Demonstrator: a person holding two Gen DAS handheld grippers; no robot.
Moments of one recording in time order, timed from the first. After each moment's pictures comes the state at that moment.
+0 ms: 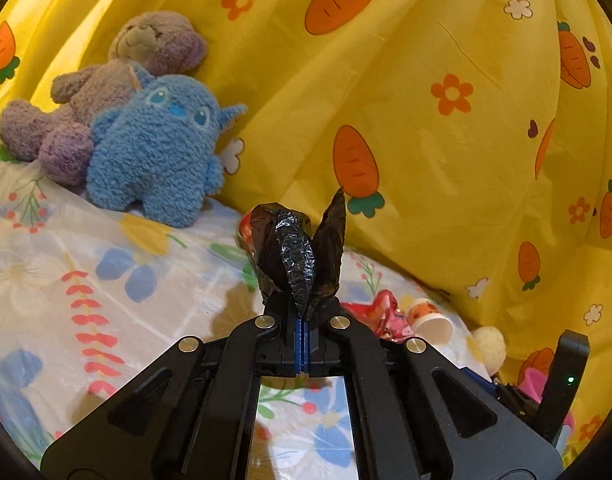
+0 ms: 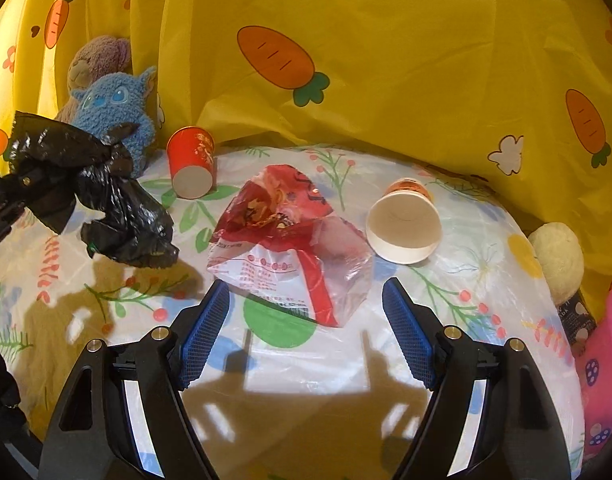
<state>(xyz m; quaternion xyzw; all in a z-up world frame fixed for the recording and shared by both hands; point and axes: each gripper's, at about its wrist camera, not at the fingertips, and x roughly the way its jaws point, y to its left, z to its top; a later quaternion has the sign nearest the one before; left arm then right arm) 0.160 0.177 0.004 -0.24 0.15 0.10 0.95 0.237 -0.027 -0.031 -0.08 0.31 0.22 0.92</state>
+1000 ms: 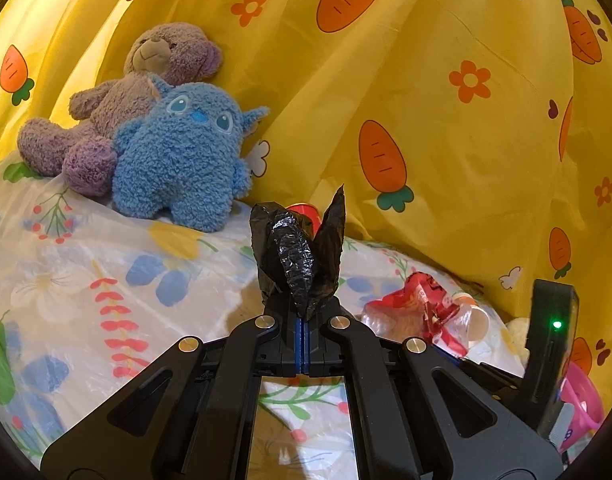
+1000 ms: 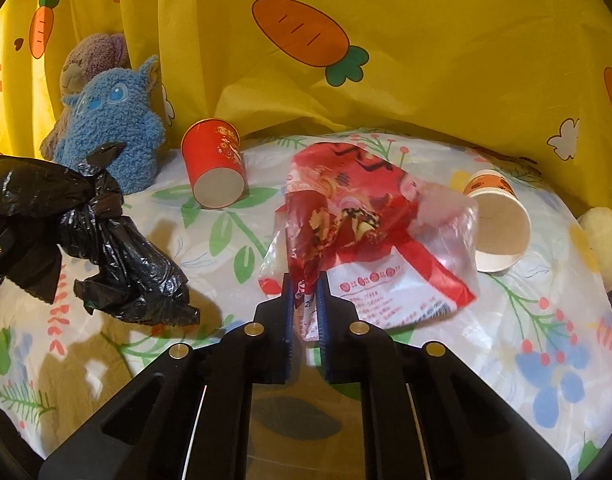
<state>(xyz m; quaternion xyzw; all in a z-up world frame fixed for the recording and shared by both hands) 0.164 0.177 -0.006 -0.20 0.17 0.14 0.95 0.263 0.019 -0.041 -0.03 0.35 0.24 0.91</state>
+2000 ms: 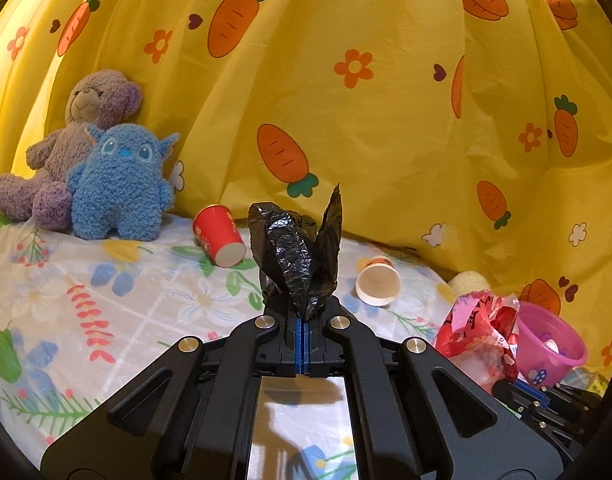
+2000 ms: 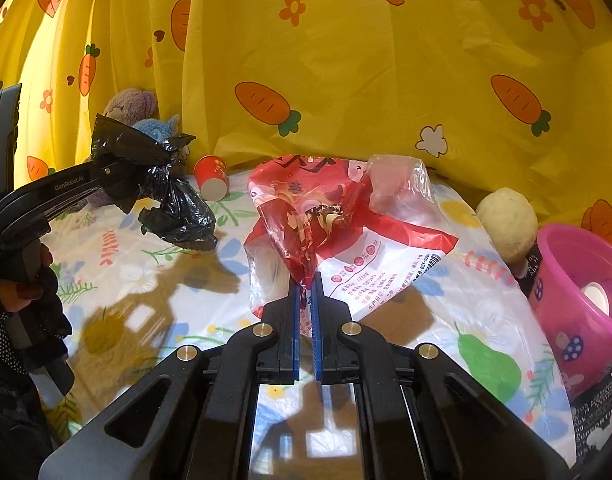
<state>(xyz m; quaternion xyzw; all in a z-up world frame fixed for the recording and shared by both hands) 0.112 0.079 0.028 -0.12 0.16 0.04 0.98 0.118 -0.150 -0.014 -0.01 0.26 0.23 0.94</state>
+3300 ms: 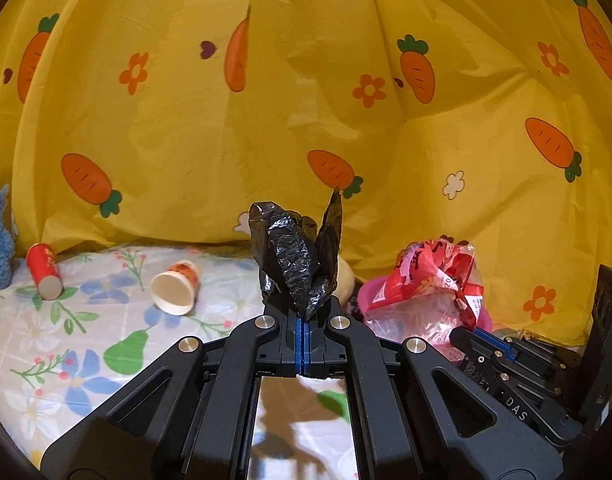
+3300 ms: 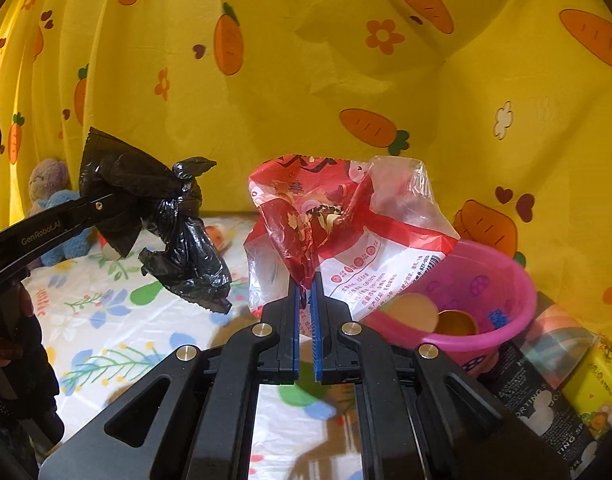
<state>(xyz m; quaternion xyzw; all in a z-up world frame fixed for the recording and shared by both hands) 0.136 -0.130 0.063 -0.04 0.16 -0.17 0.97 0.097 -0.302 0.022 0.04 0.19 0.06 0.98</state>
